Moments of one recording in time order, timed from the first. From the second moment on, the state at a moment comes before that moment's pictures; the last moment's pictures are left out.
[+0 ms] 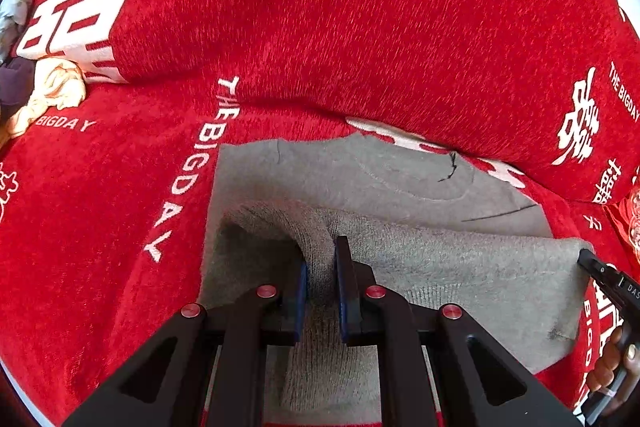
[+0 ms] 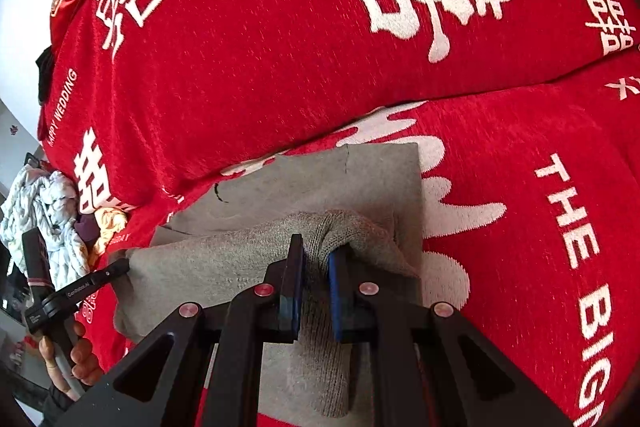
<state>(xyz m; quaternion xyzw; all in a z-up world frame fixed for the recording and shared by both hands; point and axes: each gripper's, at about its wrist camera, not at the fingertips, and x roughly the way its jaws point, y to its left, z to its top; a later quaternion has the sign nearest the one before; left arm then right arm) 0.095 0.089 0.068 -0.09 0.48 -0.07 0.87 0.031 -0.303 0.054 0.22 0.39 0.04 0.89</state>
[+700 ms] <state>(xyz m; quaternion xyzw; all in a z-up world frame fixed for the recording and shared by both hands) 0.118 0.090 0.028 -0.08 0.51 -0.07 0.85 0.062 -0.304 0.021 0.20 0.43 0.03 0.88</state>
